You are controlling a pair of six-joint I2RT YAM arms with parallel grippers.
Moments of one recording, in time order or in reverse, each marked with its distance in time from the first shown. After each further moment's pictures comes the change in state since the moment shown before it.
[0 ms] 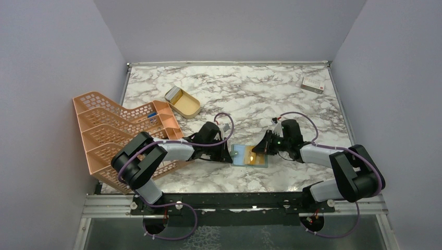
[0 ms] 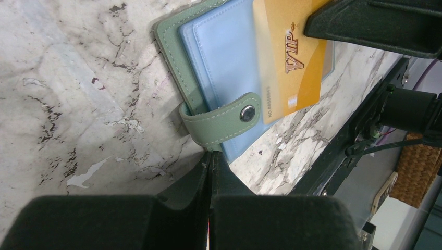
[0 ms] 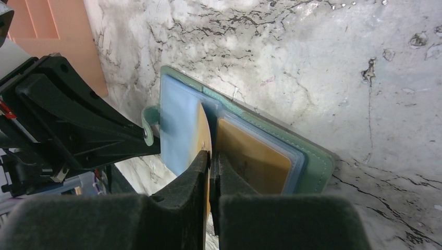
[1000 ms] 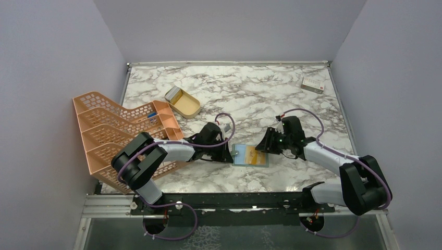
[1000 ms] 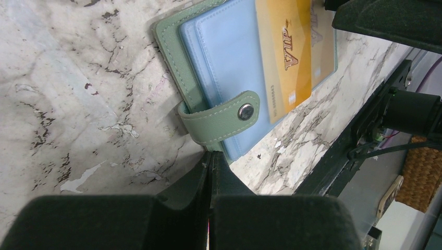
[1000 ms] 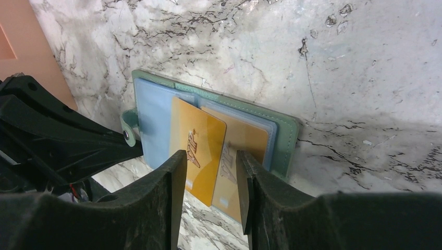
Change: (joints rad) left arm -0.017 -0.001 0.000 0.014 -0.027 0.000; right arm 0.003 -0.121 0.093 -0.320 0.168 -0.033
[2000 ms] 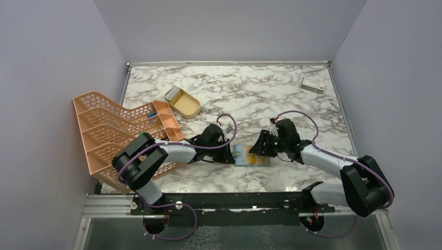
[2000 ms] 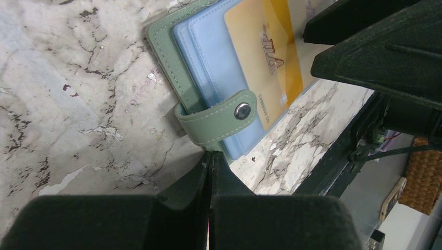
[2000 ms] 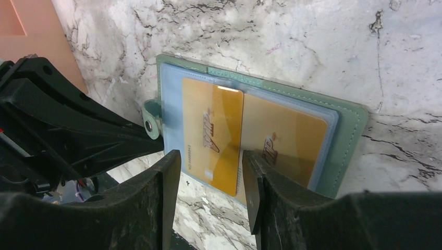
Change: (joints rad) left arm -0.033 0.001 0.000 0.017 -0.026 -0.016; right arm 0.114 -0.016 -0.025 0.054 0.024 0.070
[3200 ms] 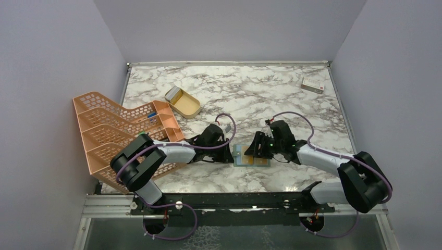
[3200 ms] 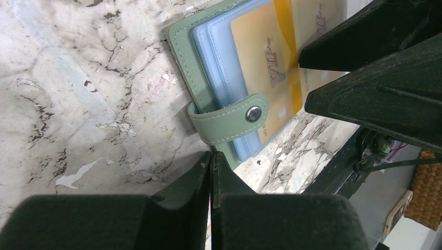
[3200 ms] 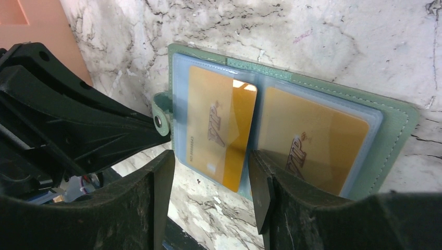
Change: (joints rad) left arm -0.006 -0.021 0.000 -0.024 -0.047 -0.013; right arm 0.072 0.025 0.005 0.020 0.027 0.051
